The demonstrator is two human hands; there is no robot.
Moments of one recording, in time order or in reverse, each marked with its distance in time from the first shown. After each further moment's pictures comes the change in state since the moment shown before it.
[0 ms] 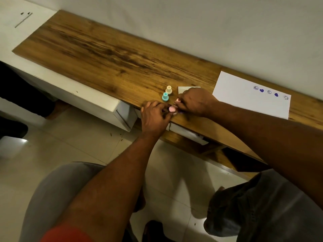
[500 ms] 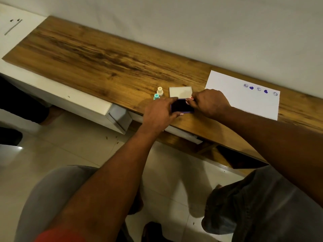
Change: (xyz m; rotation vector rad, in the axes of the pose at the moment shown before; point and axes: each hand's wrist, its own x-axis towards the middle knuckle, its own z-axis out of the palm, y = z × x) left_hand 0.020 0.048 -0.004 0.154 -0.088 0.236; right_hand -0.052 0.044 0.019 -0.021 0.156 0.262
